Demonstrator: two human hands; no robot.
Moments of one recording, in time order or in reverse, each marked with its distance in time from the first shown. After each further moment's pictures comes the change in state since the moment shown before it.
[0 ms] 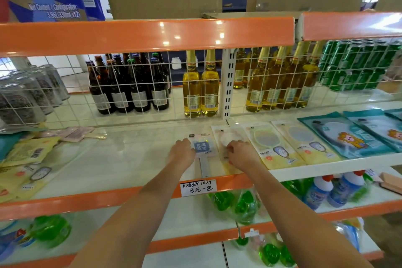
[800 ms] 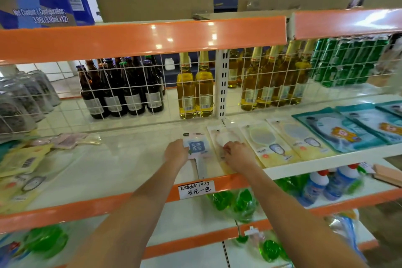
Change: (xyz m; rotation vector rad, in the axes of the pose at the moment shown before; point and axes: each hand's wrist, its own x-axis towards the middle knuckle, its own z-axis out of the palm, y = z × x) left_hand 0.012 -0.001 0.001 -0.141 0.007 -0.089; right_hand -0.006 0.002 0.005 0.006 0.036 0.017
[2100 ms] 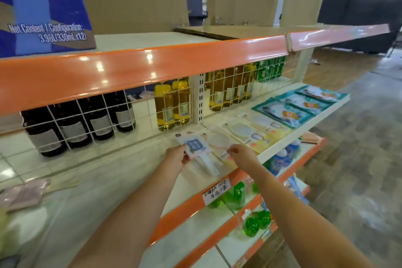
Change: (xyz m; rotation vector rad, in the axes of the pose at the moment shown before) left_hand 0.033 -0.004 -0.036 -1.103 -0.545 -0.332; right_hand -0.040 -0.058 -0.002 0.416 0.197 0.536
